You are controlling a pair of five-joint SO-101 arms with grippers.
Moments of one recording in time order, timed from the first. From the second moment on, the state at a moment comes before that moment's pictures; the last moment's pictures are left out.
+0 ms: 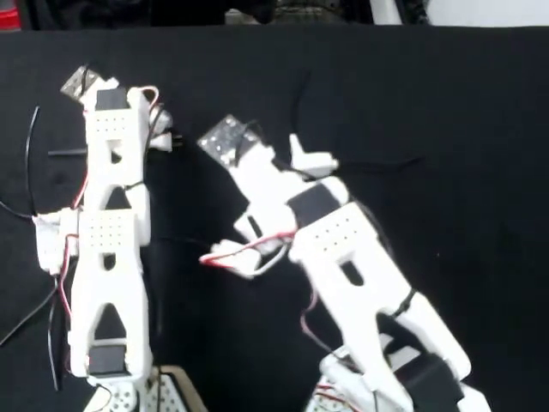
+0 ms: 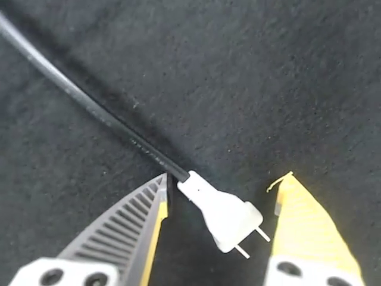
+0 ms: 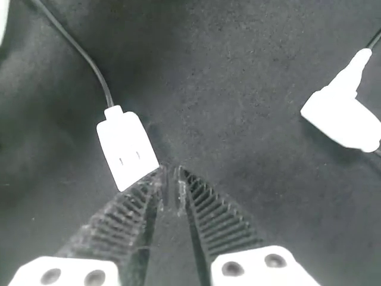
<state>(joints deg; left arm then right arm) -9.7 75.5 -86.8 91.3 49.0 -30.6 -23.5 33.3 67.1 14.3</state>
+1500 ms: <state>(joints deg) 9.5 35.2 -30.0 98.9 27.6 -25.5 -25.0 38.2 69.5 17.1</state>
